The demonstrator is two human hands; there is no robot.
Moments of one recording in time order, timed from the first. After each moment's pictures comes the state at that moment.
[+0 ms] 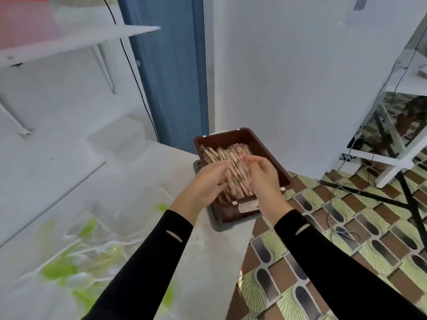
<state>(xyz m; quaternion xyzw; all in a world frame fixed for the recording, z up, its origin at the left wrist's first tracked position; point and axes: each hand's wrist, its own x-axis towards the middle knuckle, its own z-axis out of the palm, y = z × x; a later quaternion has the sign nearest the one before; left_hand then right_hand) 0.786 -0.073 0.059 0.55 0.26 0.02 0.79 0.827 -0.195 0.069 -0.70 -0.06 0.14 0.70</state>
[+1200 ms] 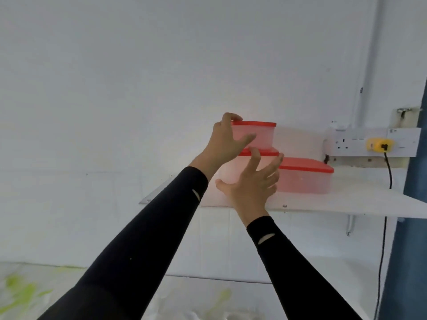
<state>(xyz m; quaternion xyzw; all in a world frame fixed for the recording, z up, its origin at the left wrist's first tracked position) 0.567 0.130 0.393 0.70 0.50 0.50 0.05 0.639 0.129 0.298 -0.59 -0.62 0.00 0.52</state>
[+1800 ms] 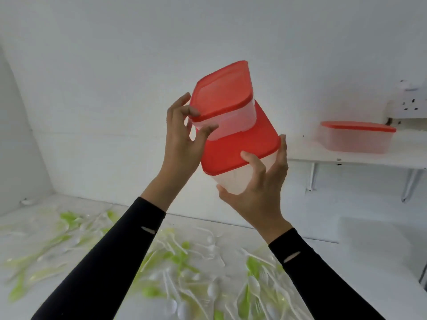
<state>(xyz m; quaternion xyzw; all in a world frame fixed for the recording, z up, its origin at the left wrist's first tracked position) 0.437 -0.075 0.313 0.60 0.41 0.67 -0.11 0.582 -0.010 0.221 -0.23 -0.71 -0.13 0.66</state>
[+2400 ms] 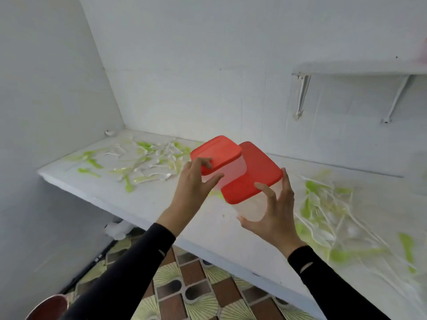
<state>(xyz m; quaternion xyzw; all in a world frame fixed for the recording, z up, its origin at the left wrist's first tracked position) 0.320 -0.295 0.093 0.57 0.67 0.48 -0.08 0.513 -0.195 0.013 -0.26 -0.83 0.06 0.48</state>
